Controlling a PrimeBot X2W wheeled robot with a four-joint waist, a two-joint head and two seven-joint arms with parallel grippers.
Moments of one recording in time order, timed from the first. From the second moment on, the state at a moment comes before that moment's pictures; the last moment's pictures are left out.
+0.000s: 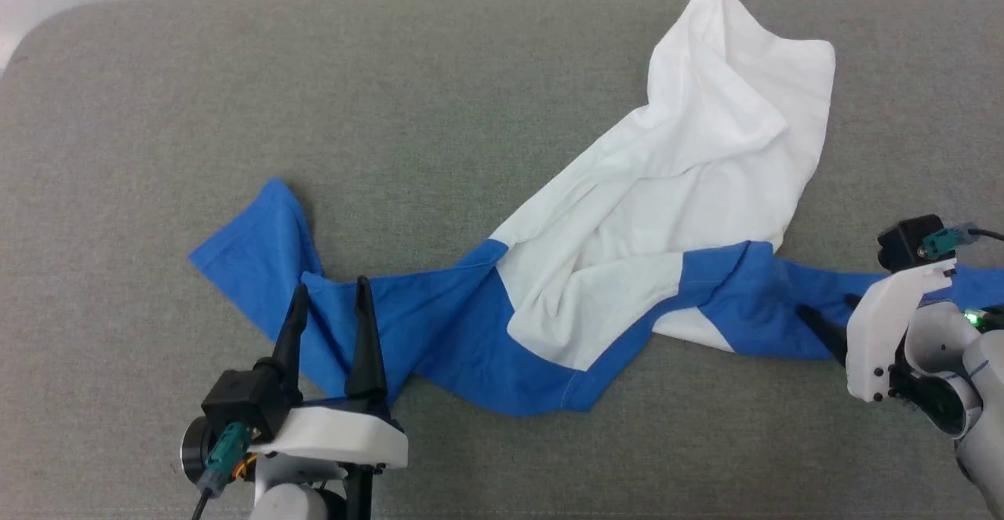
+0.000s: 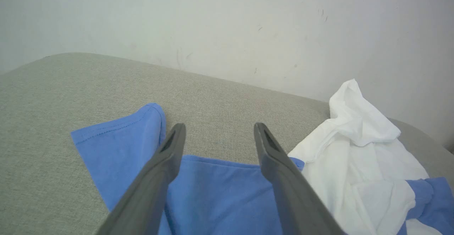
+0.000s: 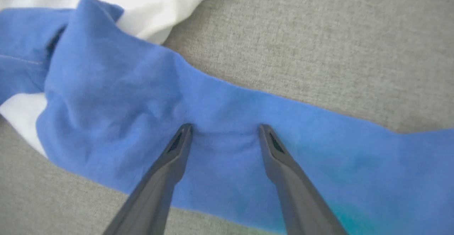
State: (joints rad) left arm -0.05 0.05 -0.15 0.06 -0.29 0.12 -0.26; right arm -0.48 -0.50 0.45 0.60 0.66 0.13 0.39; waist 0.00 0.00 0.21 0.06
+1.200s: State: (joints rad) left arm 0.00 0.05 -0.12 0.14 -0.30 0.12 -0.26; right arm 0.17 -0.14 -0.08 0.26 0.29 0.13 0.00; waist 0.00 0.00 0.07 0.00
